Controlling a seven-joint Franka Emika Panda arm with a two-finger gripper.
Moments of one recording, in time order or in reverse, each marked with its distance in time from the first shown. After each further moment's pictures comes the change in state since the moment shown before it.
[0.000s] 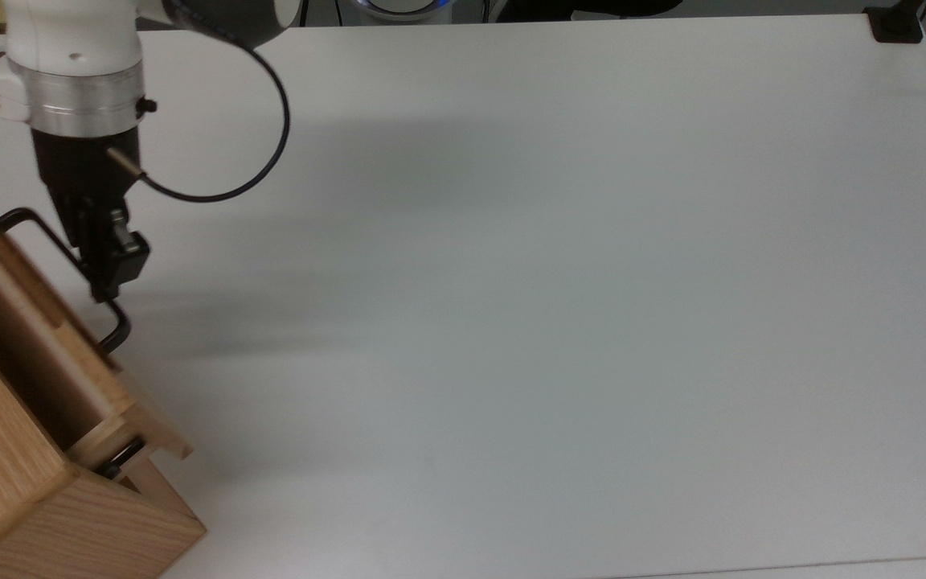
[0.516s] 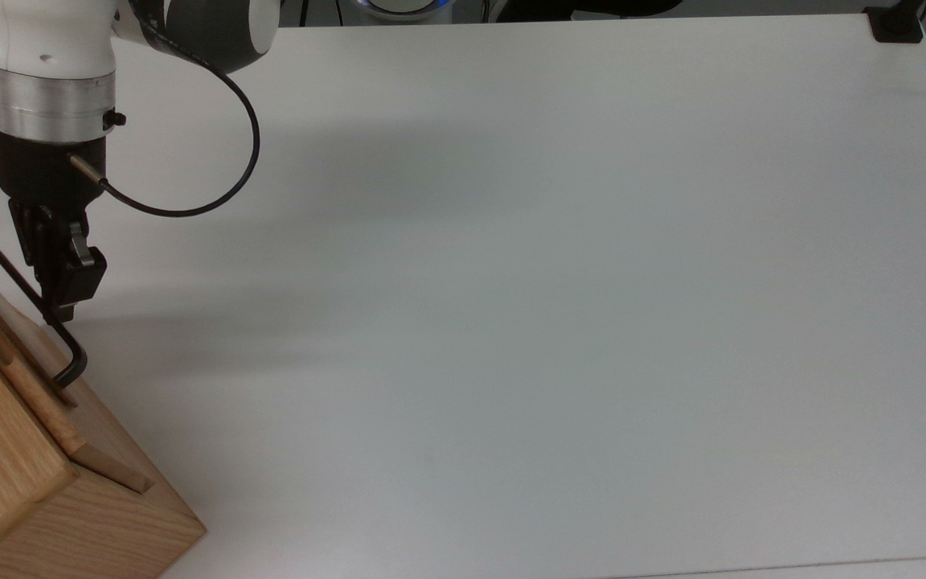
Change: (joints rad) arm -0.026 0.032 -0.001 0.003 -0.006 0.156 0.013
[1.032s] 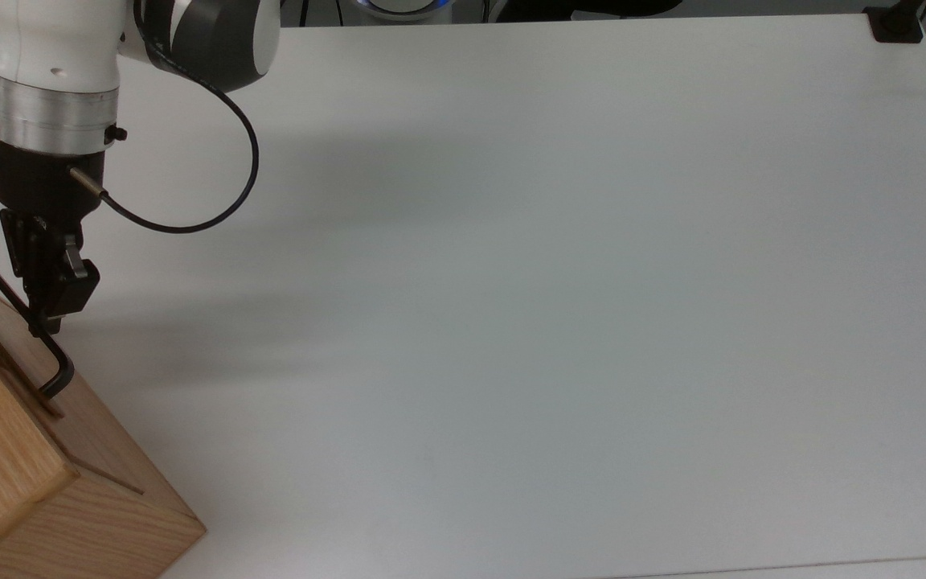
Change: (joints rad) arm 0.000 0.022 -0.003 -0.002 -0.073 0.078 0.040
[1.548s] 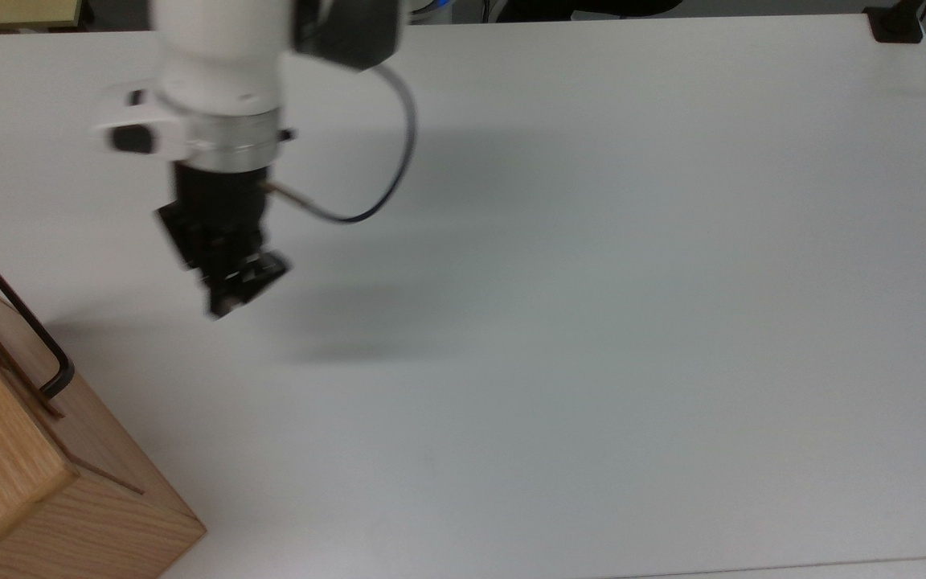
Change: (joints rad) arm 0.182 -0.081 0.014 -0.046 -0.078 -0.312 -0.033
